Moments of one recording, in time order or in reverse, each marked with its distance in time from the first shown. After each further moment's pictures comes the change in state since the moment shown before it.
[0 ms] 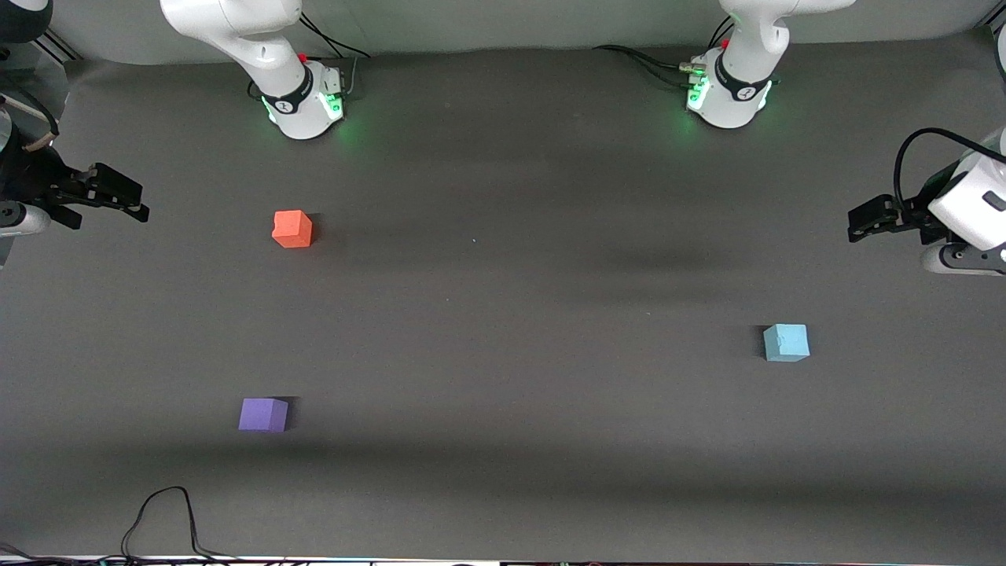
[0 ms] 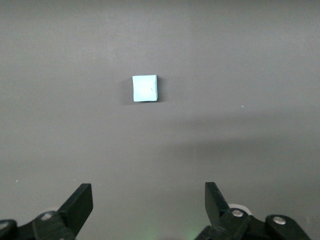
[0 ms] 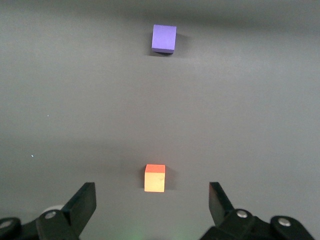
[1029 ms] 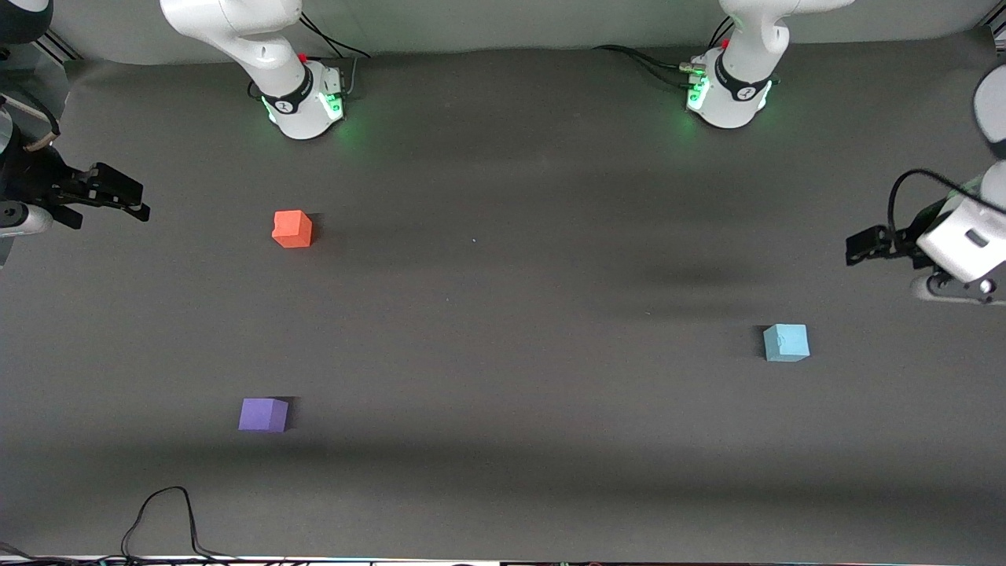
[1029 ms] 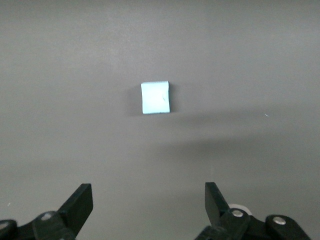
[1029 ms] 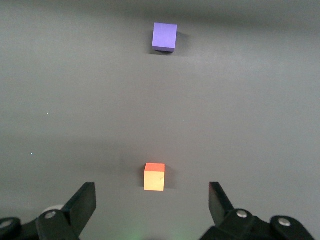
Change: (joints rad) left arm 0.043 0.053 0.017 -0.179 0.000 0.246 0.077; right arm 0.000 0.002 0.000 0.000 0.000 -0.003 -0.006
